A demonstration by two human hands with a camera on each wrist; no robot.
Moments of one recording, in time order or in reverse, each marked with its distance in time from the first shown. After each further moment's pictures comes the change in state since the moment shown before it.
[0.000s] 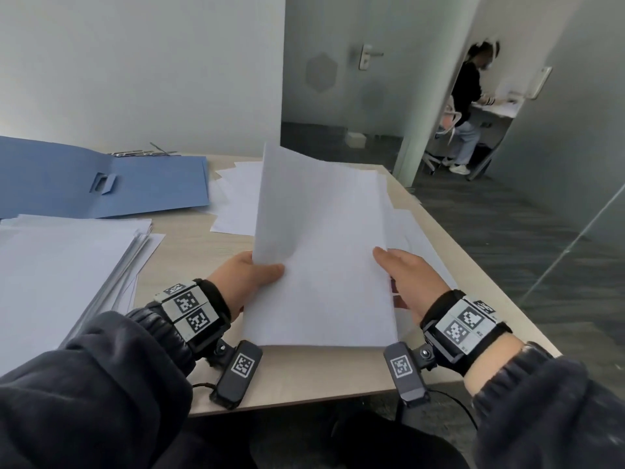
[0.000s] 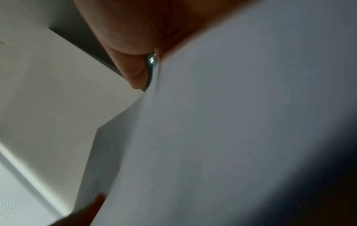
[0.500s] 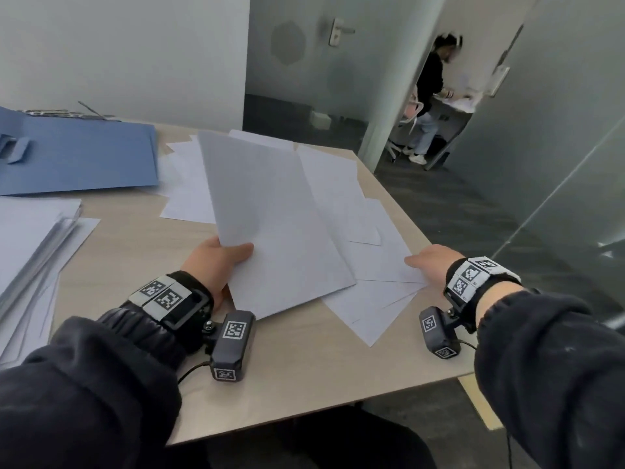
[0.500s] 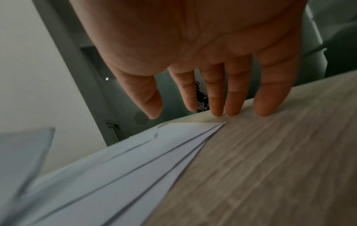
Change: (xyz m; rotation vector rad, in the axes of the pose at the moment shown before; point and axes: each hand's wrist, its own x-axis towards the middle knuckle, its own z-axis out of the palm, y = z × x) left_hand 0.059 -0.020 0.011 -0.293 0.161 -0.014; right_hand 0.073 0.008 -0.102 -0.951 0.180 0.444
